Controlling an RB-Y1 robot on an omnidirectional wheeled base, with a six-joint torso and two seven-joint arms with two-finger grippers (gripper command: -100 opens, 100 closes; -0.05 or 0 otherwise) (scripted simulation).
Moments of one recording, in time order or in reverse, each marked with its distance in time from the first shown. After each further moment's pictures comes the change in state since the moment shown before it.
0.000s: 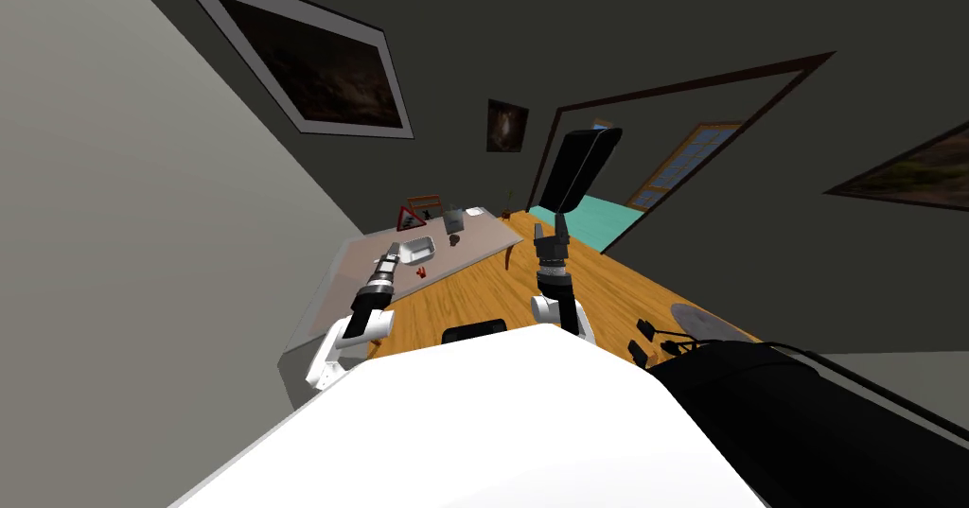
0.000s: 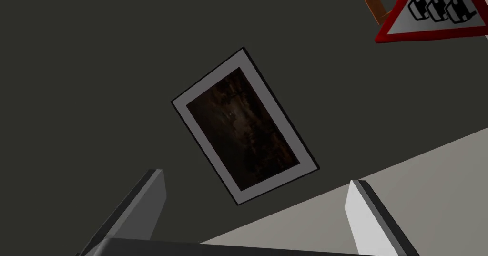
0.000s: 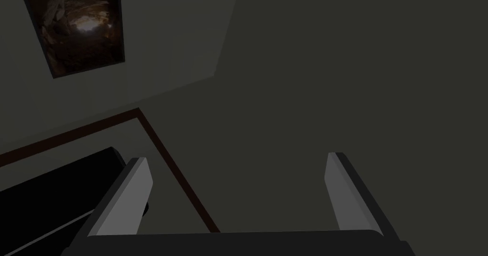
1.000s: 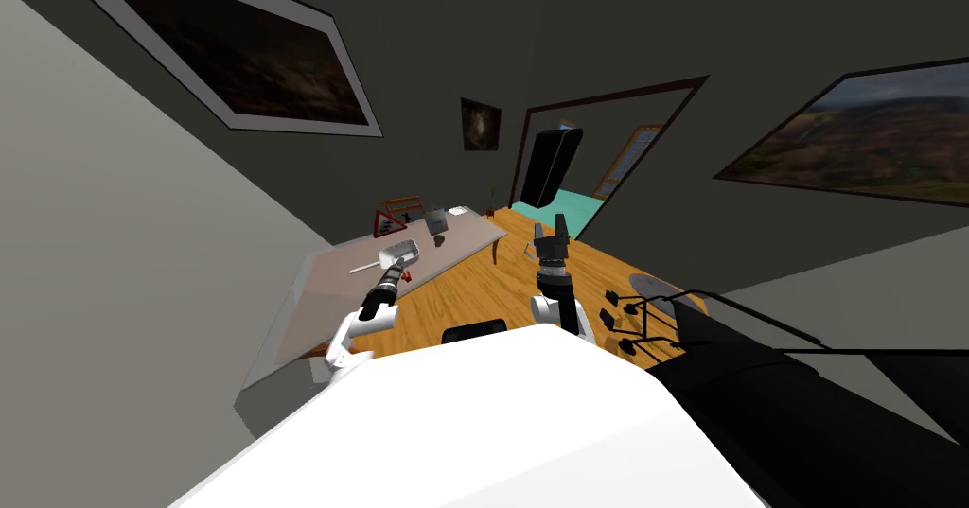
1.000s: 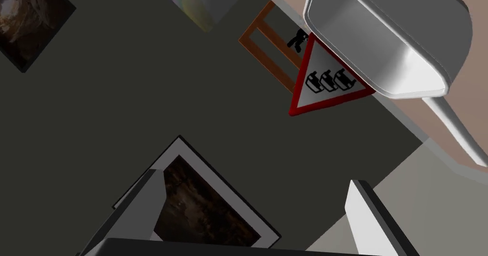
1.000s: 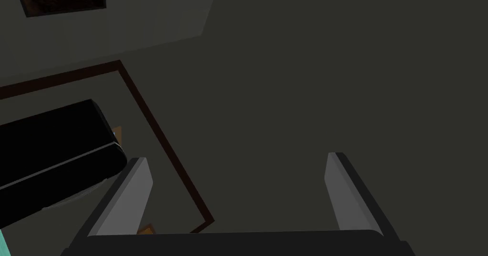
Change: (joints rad) left arm -0.109 -0.007 0.044 0.230 -0.003 0.256 -0.146; right arm 0.000 0.000 0.000 0.000 0.000 0.000 0.000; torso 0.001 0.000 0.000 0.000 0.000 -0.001
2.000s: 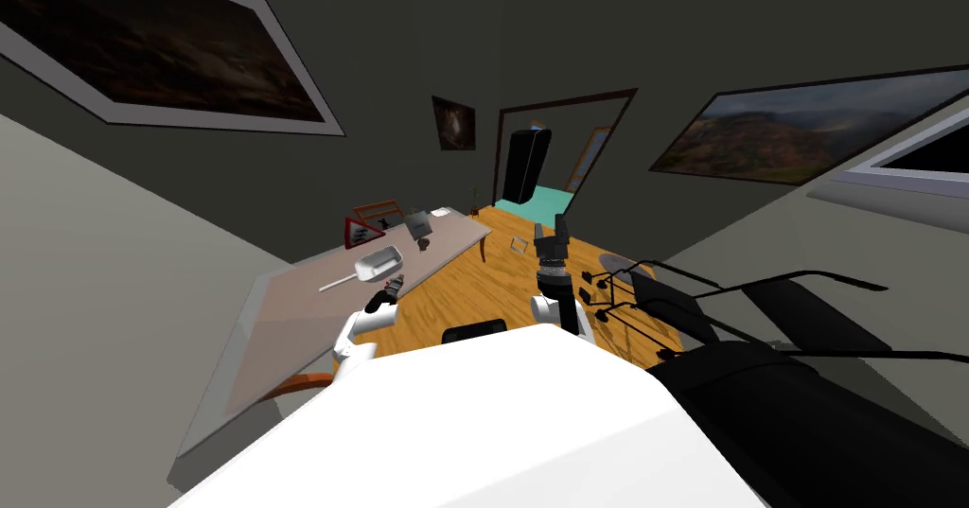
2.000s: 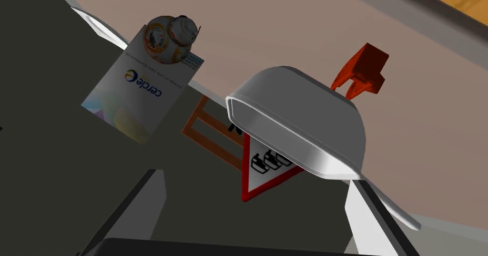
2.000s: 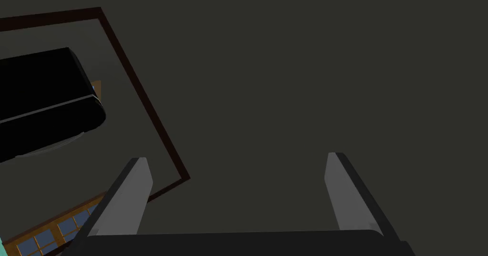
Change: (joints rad) left arm -0.089 -0.001 0.065 0.225 0.035 0.236 -0.118; right arm 0.000 0.000 0.000 0.000 0.000 0.000 0.000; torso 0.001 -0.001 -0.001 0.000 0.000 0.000
